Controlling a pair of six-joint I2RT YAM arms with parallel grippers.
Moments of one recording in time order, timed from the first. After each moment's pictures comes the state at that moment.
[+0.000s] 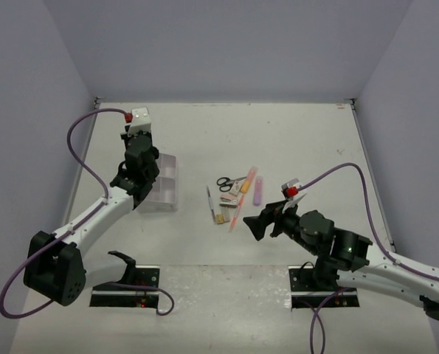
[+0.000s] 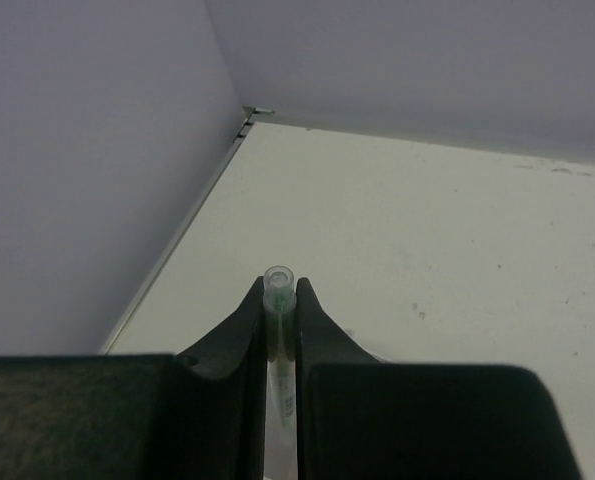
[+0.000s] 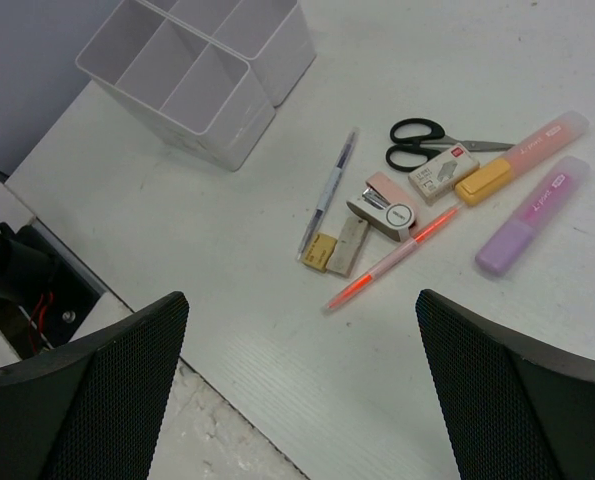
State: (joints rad) left arm -0.42 1.20 0.80 0.30 -0.82 0.09; right arm 1.16 0.52 0.52 -0.29 0.40 0.49
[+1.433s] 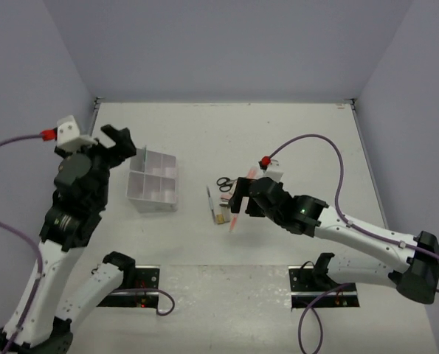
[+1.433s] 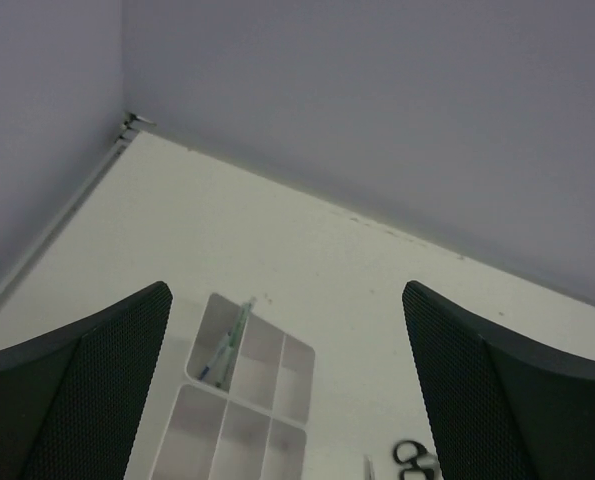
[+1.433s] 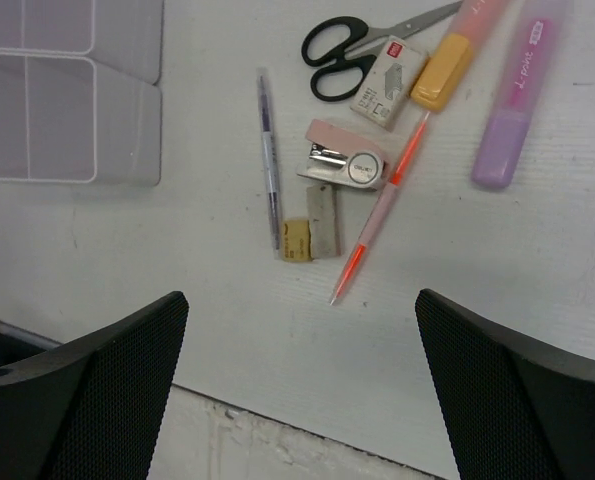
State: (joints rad) left arm -0.36 0.81 1.13 -0.41 -0.57 -0.37; right arm 1.01 1.09 0.86 -0.50 0.39 0.89
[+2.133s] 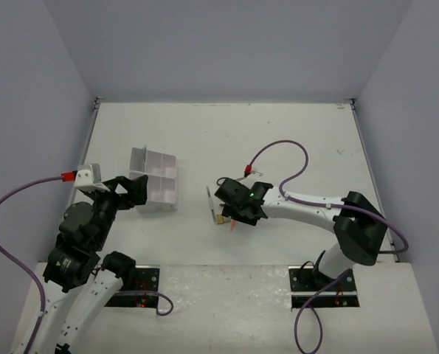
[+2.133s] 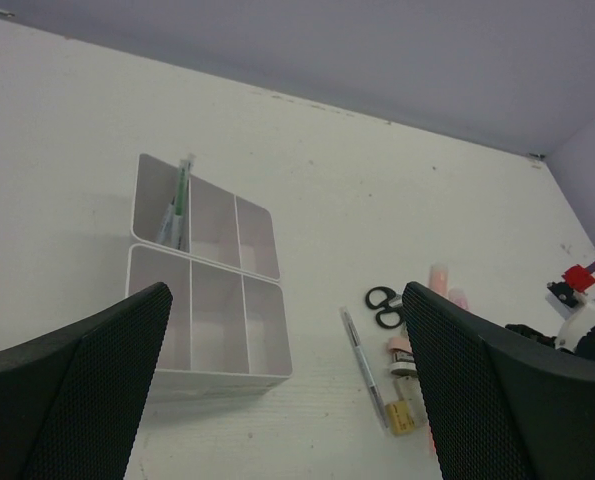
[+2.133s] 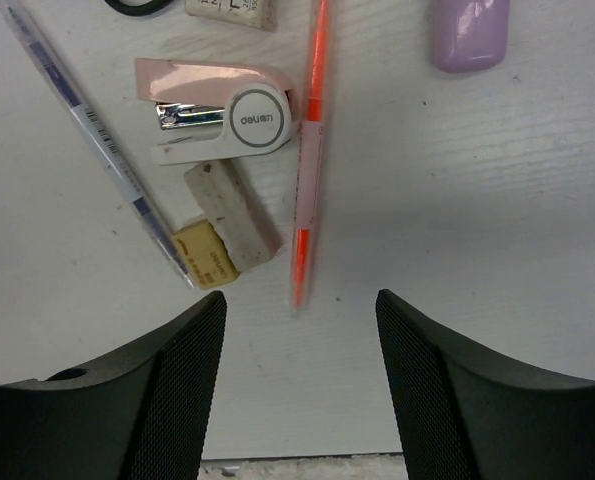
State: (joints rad) left arm -0.40 0.31 0.73 -0.52 -0.27 -0.41; right arm 1.01 1.58 1.04 -0.72 0.37 1.27
